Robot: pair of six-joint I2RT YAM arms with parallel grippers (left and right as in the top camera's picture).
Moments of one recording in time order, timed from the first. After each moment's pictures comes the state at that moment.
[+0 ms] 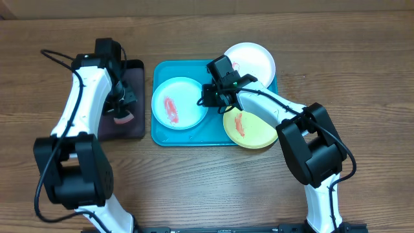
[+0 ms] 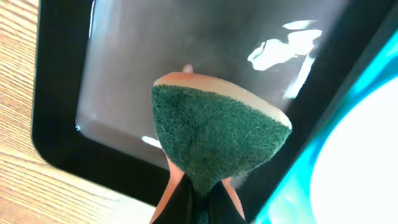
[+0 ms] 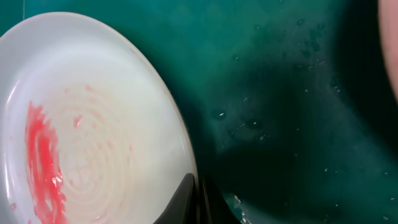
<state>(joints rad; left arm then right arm) 0.04 1.88 1.53 -1.14 -0.15 -0.39 0.55 2.17 1.51 -0.43 -0.19 0.51</state>
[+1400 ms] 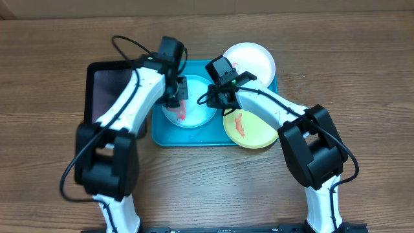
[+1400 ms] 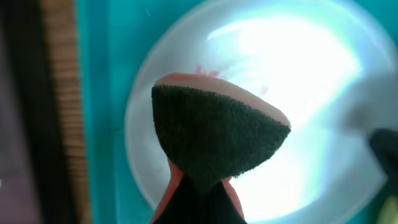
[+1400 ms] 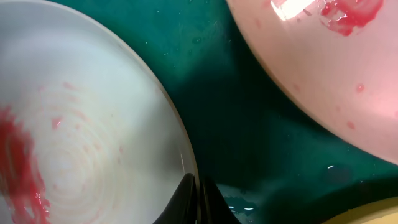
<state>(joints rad) -0.28 1.99 1.54 -0.92 -0.04 -0.37 0.56 2.15 1.55 -0.60 -0.01 0.64</state>
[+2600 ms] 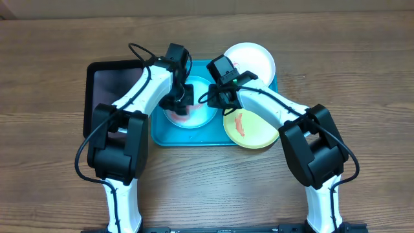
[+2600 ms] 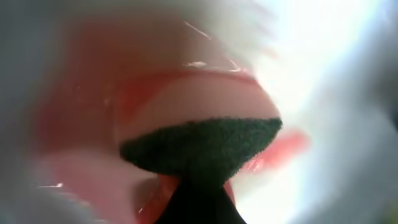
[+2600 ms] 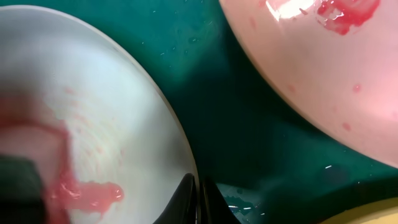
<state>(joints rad) -0.29 2.13 1.57 -0.94 0.16 -0.26 0.55 2.15 1.55 -0.60 -0.03 0.63</state>
